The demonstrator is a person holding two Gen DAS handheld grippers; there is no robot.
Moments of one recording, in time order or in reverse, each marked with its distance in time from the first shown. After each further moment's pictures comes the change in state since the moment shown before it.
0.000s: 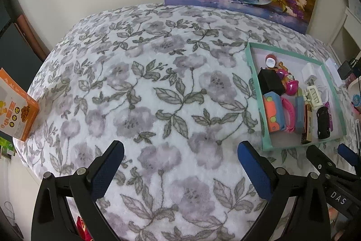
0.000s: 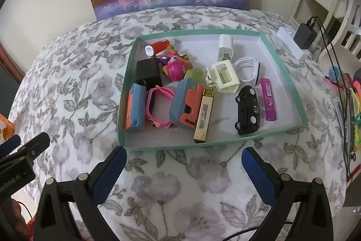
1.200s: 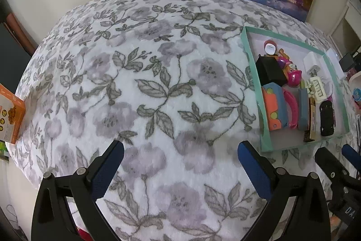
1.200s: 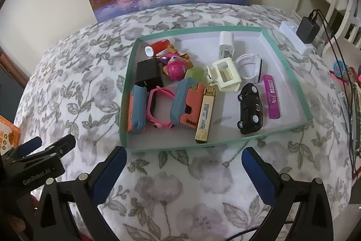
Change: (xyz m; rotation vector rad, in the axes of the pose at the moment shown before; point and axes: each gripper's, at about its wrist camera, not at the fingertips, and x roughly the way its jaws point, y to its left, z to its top) left arm 0.032 -0.016 0.007 0.030 0.080 -0.030; right arm 0.002 -0.007 0.003 0.032 0.016 0.051
